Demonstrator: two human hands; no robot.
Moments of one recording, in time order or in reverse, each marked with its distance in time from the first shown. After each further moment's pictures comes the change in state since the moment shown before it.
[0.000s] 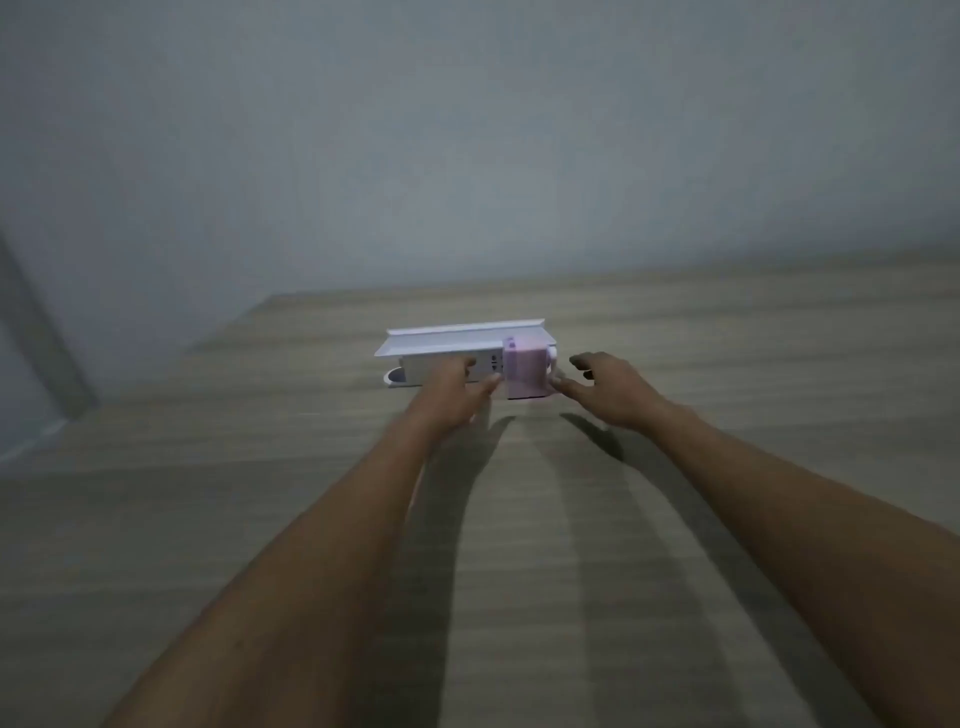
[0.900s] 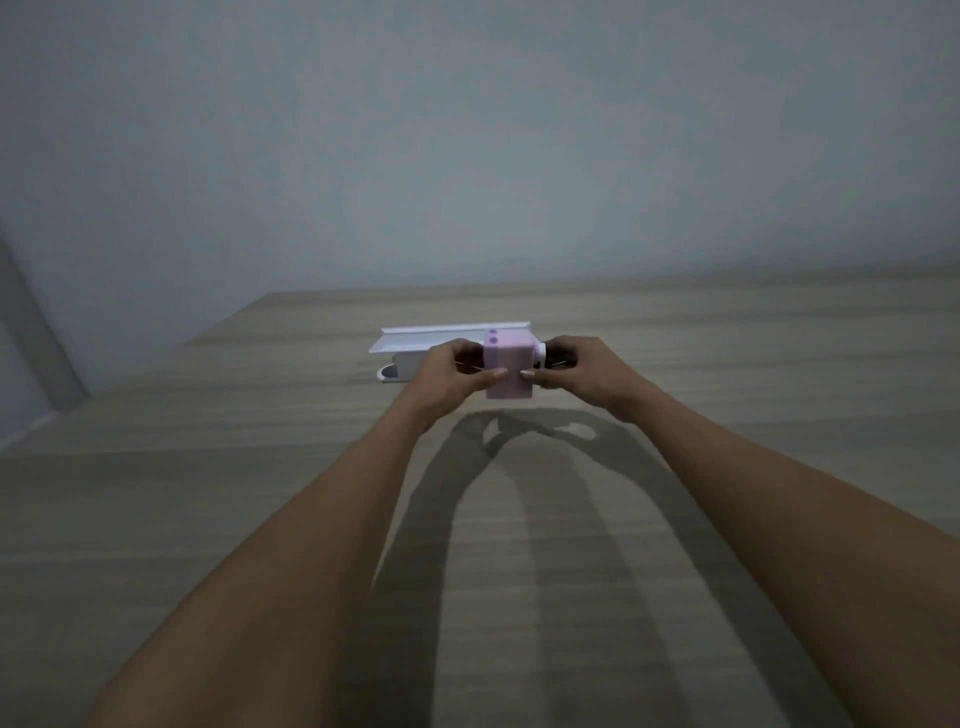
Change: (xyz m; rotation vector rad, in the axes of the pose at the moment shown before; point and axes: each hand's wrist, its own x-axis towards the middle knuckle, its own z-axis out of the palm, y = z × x) left_hand -0.017 0.017 -0.007 -0.353 -0.053 0.056; right_hand -0.028 -0.028 -0.030 0.509 -0.075 -0.054
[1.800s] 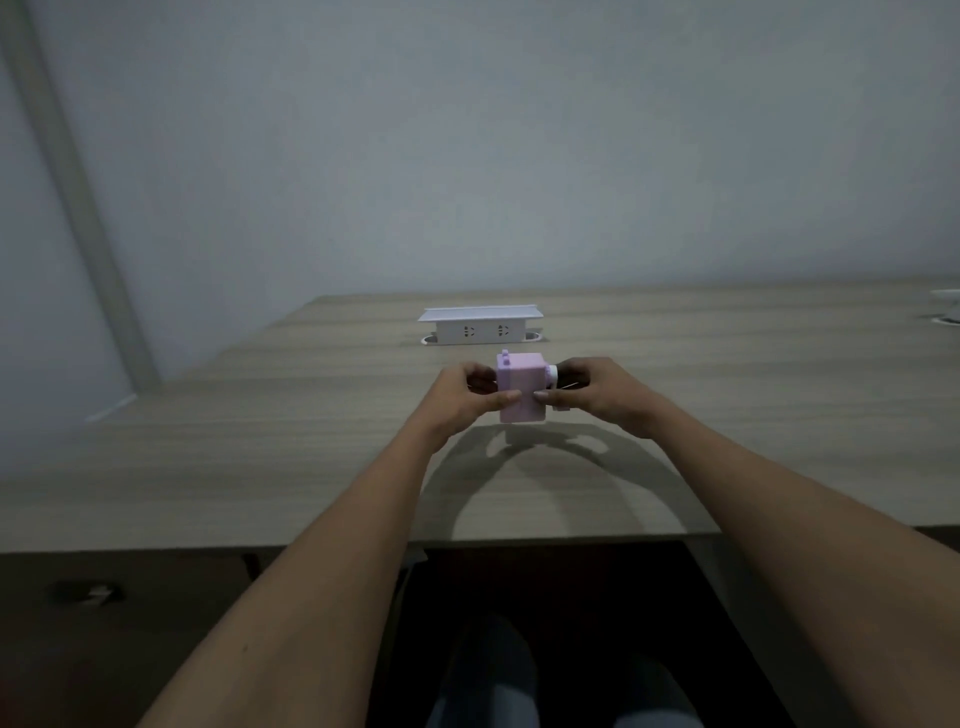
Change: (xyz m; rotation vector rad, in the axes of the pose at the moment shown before) left_hand -0.238 0.046 -0.001 -0.081 0.007 -0.017; right_hand -0.223 -0.063 0.034 0.027 -0.080 -0.025
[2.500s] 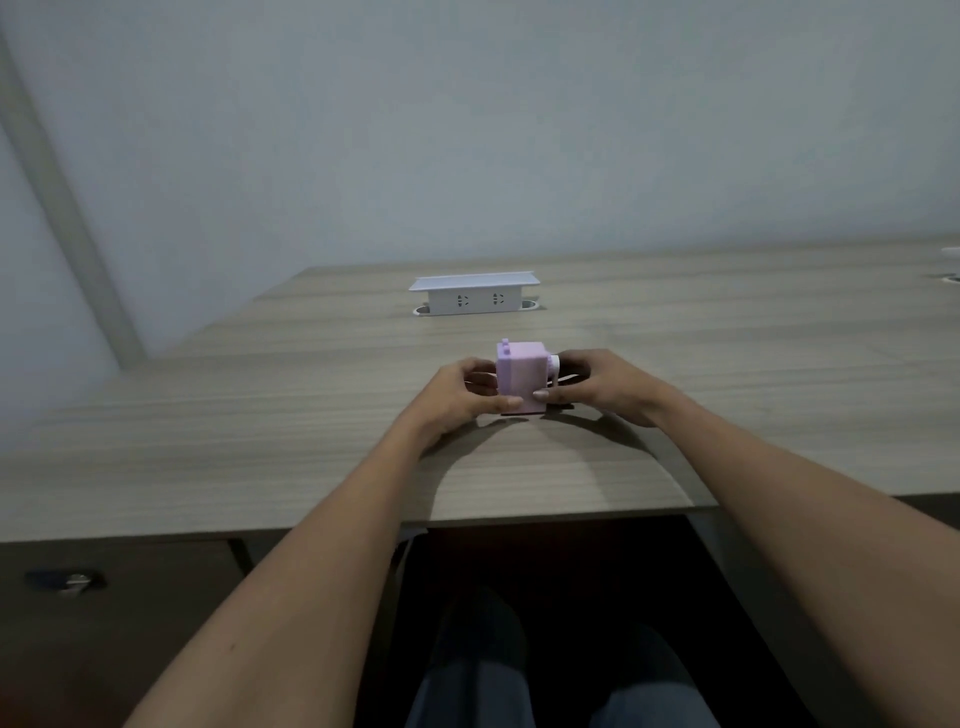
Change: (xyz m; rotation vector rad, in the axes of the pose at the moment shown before) left_hand -0.011 -0.027 0.008 0.014 -0.115 -0.074; right_hand -0.001 0.035 0.007 0.035 -0.091 0.039
